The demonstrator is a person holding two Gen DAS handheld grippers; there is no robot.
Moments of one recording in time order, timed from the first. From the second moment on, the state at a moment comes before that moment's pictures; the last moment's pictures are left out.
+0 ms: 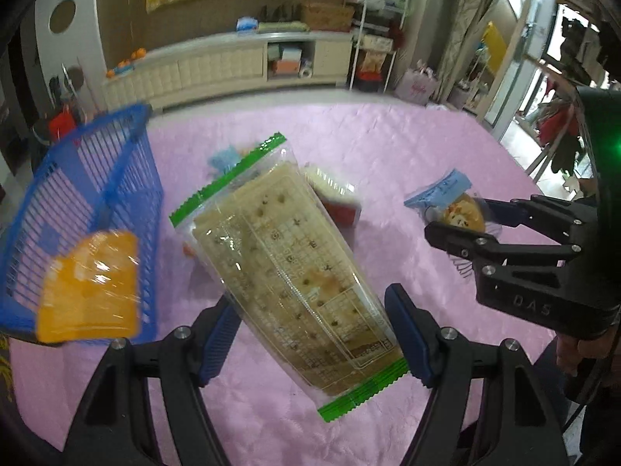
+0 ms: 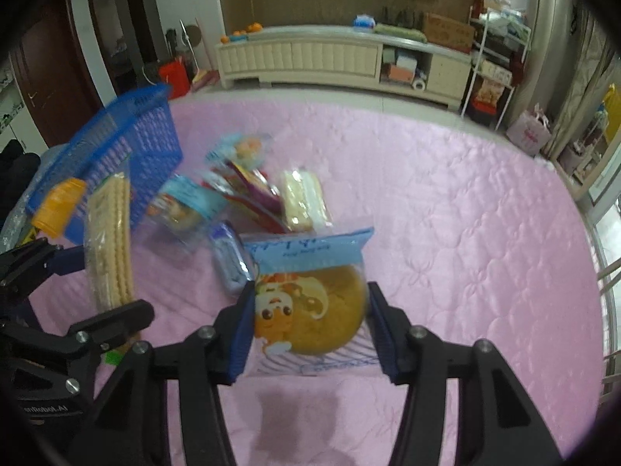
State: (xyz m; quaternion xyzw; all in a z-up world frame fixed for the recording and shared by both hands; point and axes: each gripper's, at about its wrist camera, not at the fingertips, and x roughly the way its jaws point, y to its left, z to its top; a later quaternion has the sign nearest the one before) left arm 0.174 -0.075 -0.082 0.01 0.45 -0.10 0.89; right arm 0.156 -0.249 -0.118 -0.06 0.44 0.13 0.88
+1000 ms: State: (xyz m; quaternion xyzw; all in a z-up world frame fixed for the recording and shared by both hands) left arm 0.115 0.097 -0.017 0.00 0.38 0.02 0.92; right arm 0.122 -0.078 -0.065 -0.09 0.39 0.26 0.88
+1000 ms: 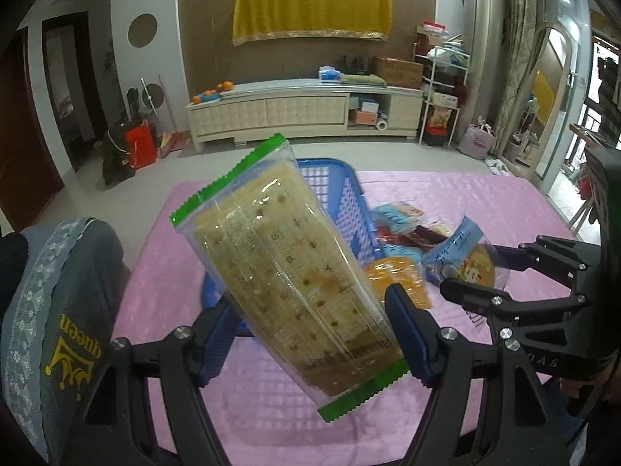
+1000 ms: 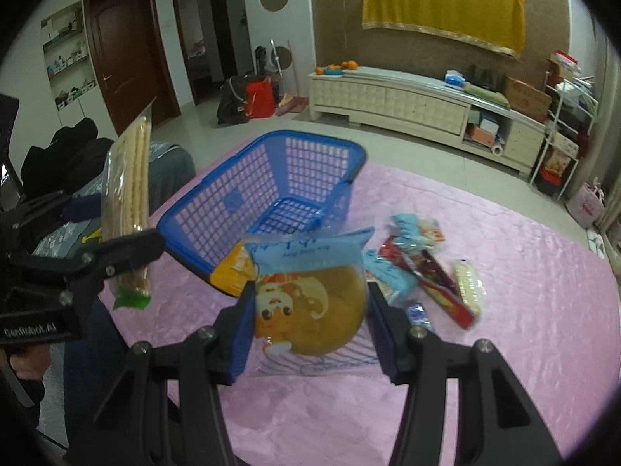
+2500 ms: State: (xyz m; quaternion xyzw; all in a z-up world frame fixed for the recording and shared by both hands) left arm 0.233 0.169 -0.055 0.02 0.45 -0.04 0.89; right arm 0.233 0.023 -0.095 -0.14 0.42 0.27 0.85
